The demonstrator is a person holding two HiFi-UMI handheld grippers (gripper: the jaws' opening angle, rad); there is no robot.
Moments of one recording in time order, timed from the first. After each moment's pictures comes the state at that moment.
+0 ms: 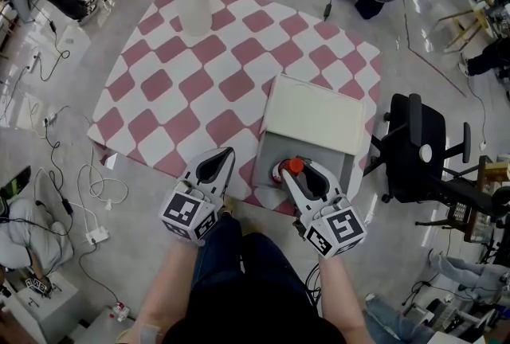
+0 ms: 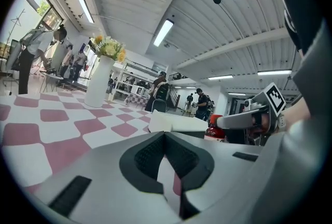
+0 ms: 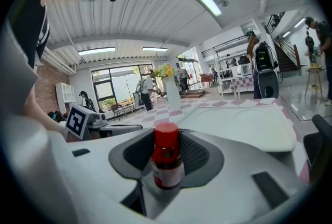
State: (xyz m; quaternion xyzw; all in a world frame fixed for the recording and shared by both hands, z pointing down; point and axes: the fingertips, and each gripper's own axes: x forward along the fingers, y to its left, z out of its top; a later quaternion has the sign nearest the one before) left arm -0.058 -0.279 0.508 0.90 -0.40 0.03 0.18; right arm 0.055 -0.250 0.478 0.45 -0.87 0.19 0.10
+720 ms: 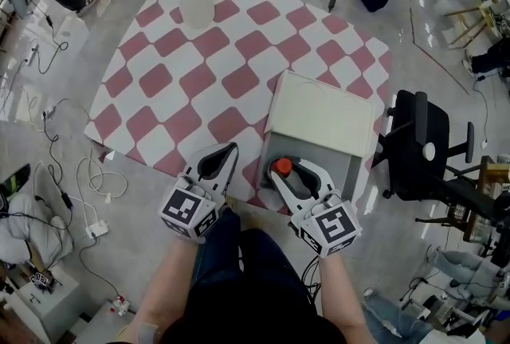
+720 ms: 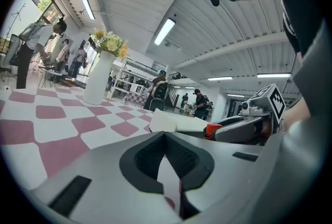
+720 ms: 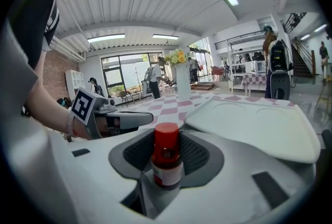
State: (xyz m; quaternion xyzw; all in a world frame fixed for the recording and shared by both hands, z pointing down) left arm -0.059 -0.295 0.517 0.90 -0.39 0.02 0.19; right arm 0.022 -0.260 0.504 0.40 -0.89 0.17 0.17
